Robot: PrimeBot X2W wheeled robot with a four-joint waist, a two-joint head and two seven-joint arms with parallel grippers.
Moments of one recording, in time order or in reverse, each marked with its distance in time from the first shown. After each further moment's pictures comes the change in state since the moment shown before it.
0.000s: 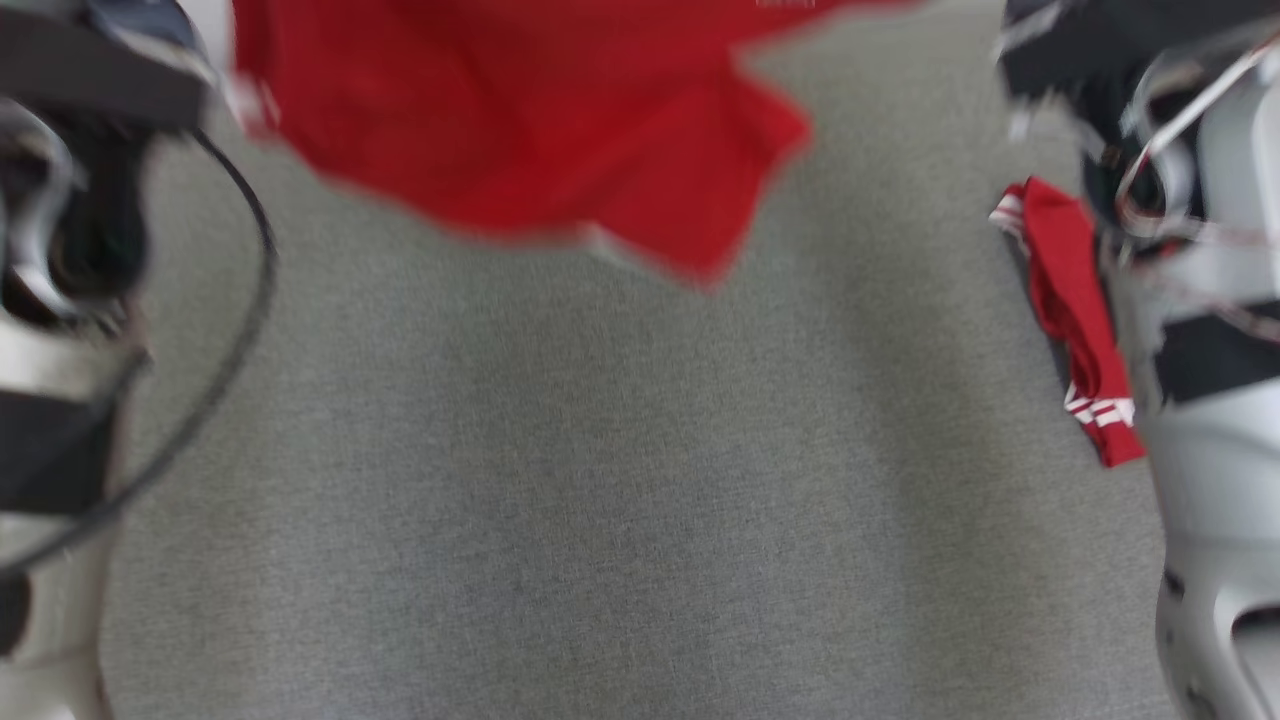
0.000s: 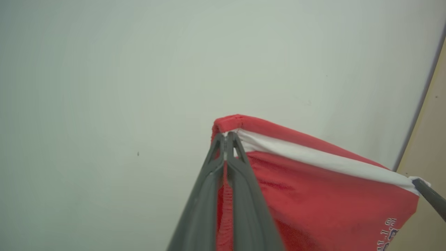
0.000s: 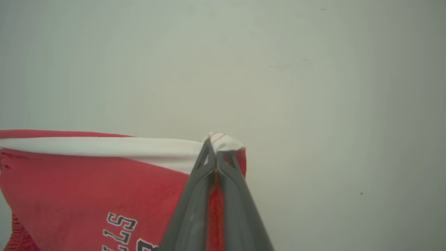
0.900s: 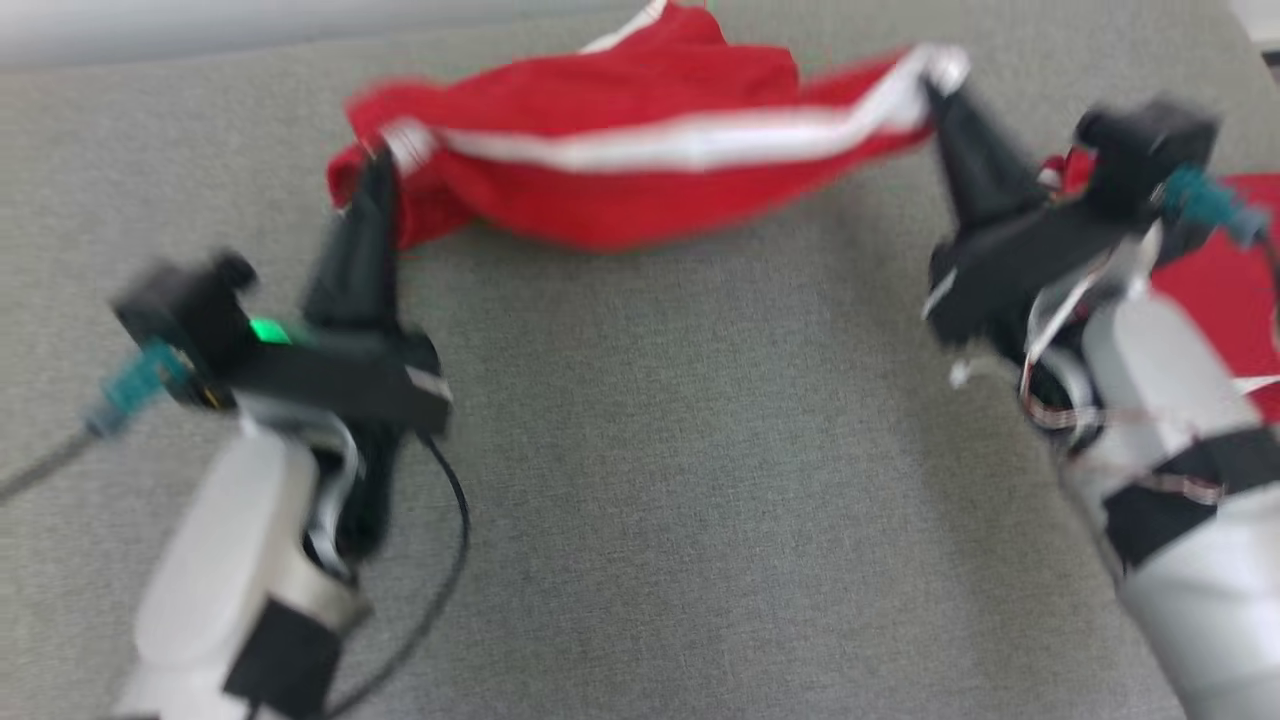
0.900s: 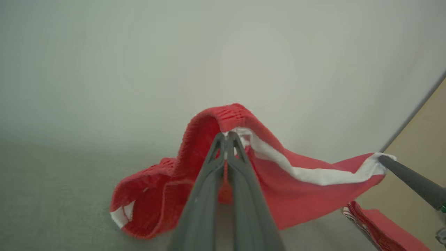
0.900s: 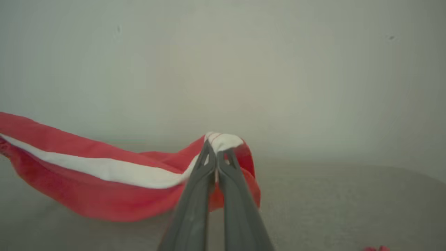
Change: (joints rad) left arm 0.303 -0.135 -0.125 0.144 0.127 -0.047 -0.256; right arm 0.208 -0.112 0.188 0.156 0.110 0.000 -0.055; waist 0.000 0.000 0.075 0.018
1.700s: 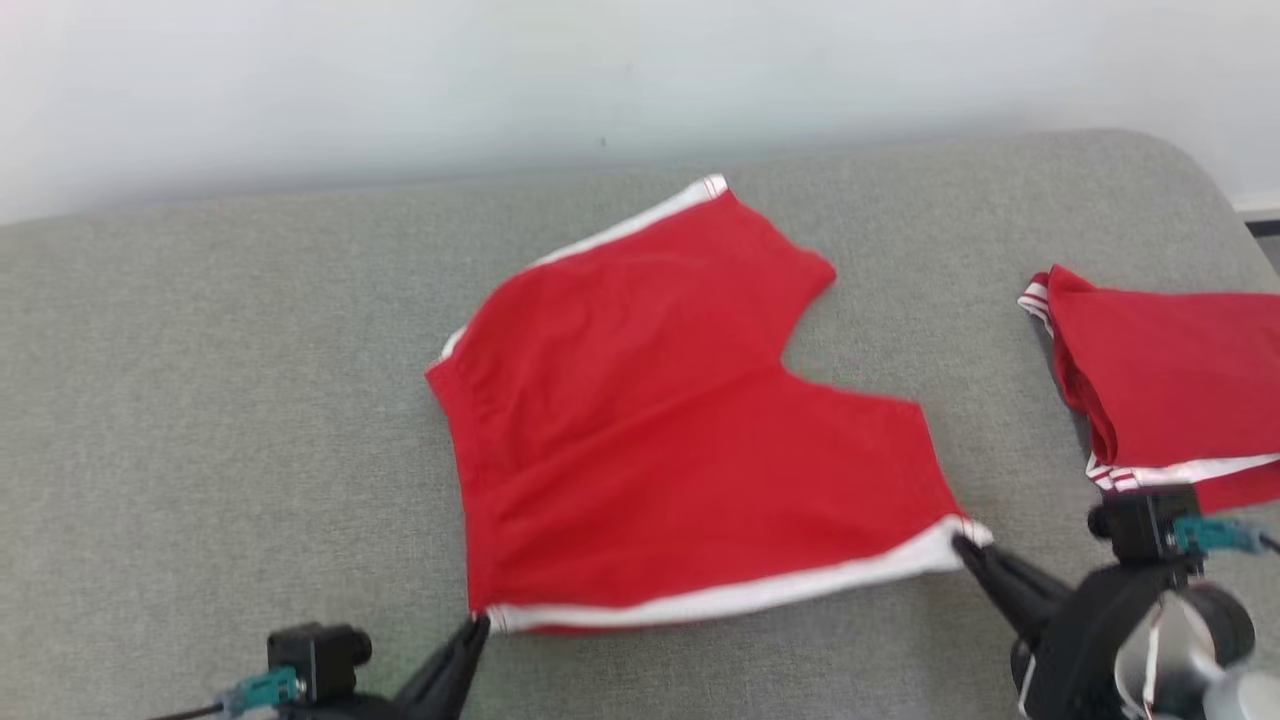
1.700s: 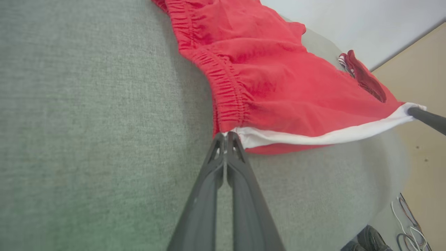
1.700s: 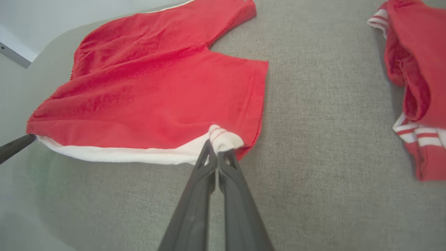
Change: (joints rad) left arm 0.516 0.161 -0.211 -0.150 -0.162 0.048 0.235; right arm 0.751 -0.099 -0.229 -0.484 0.138 0.000 0.505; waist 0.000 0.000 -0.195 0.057
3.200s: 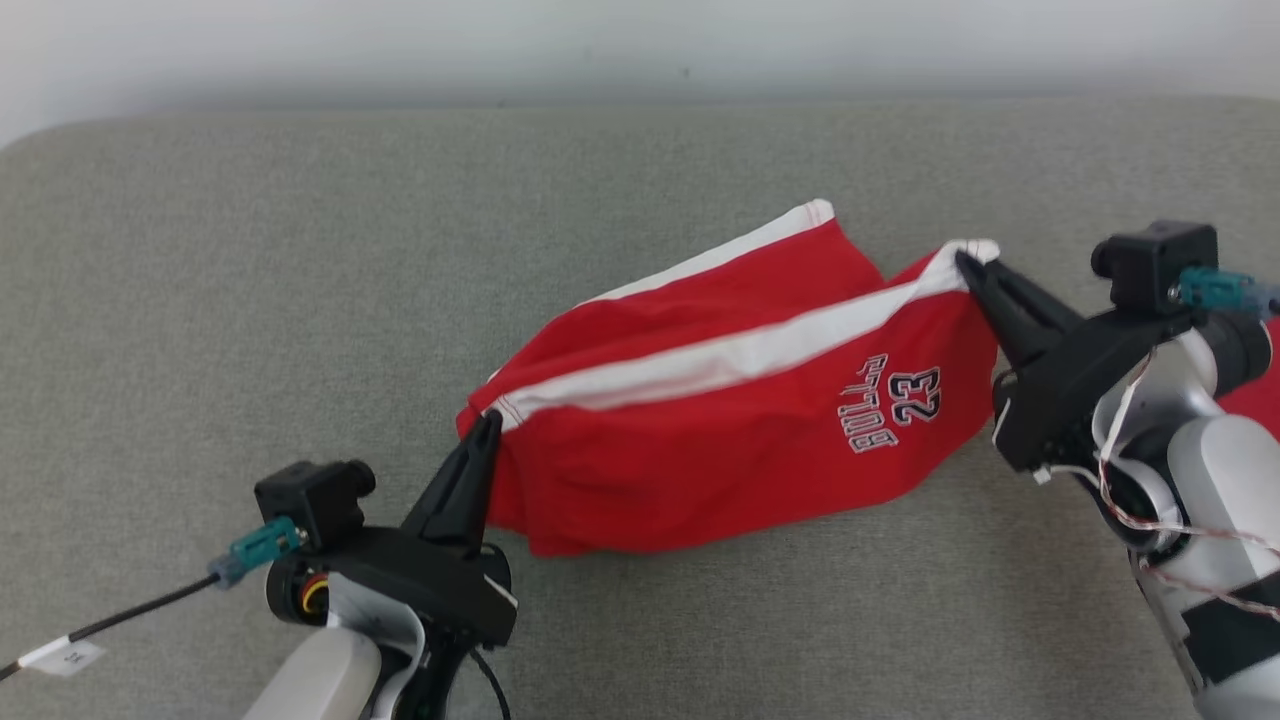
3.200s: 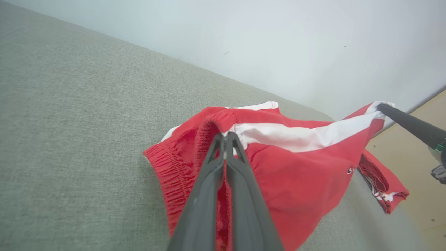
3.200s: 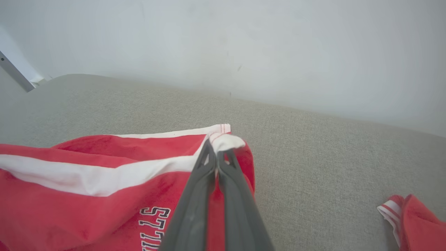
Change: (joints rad) left arm -0.190 -0.101 0.040 -0.028 0.011 0.066 -0.069; right arm -0.440 0.000 0.090 0.182 -0.155 0.000 -0.109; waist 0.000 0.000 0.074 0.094
